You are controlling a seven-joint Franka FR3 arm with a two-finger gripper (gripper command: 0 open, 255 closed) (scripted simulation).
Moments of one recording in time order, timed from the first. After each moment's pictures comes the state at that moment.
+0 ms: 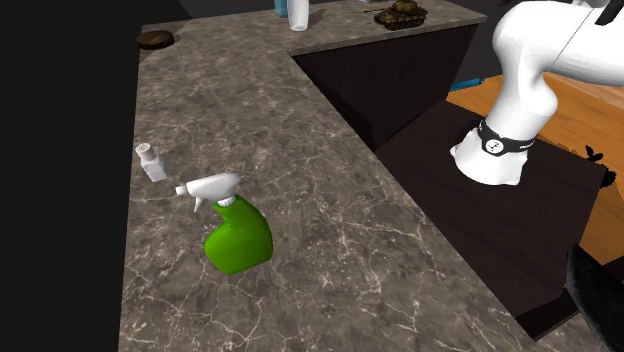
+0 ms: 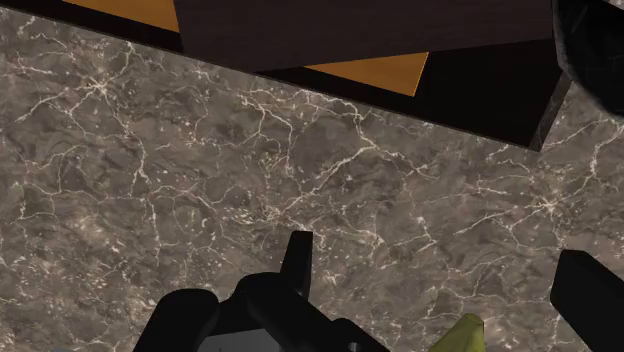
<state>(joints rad) 0.01 -0.80 -0.07 -2.36 -0.01 1.59 0.11</state>
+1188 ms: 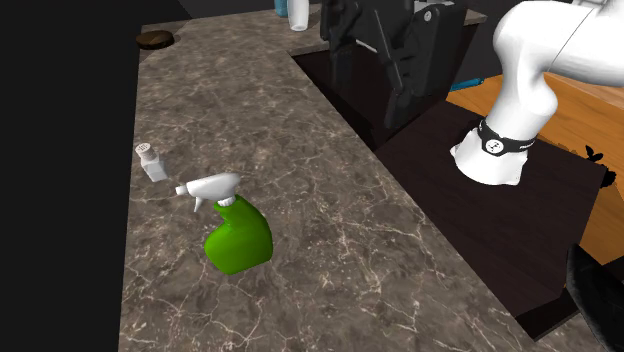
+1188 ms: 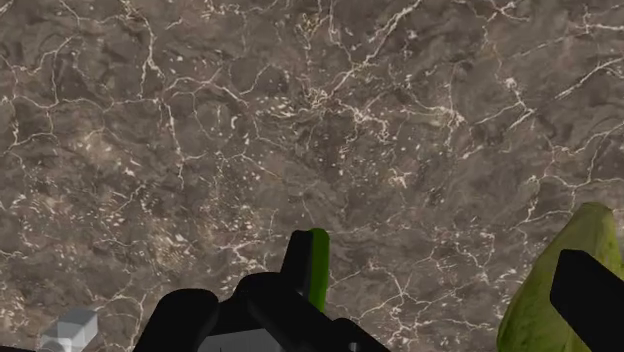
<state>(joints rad) -0.03 -0.19 -0.18 -2.03 -0.01 1.84 0.06</state>
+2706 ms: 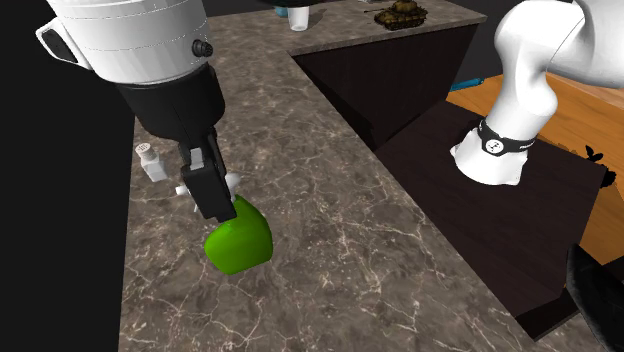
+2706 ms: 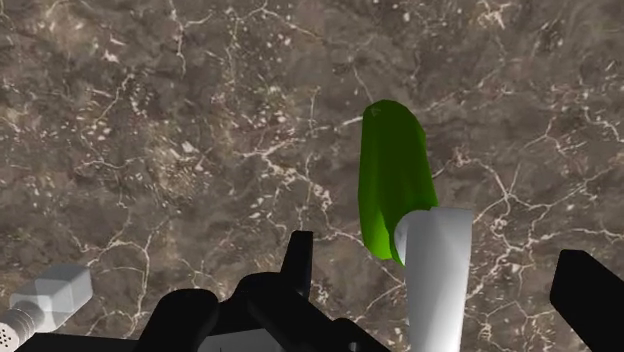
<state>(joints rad) -0.12 0.43 -0.23 -1.50 0.11 1.89 0.01</state>
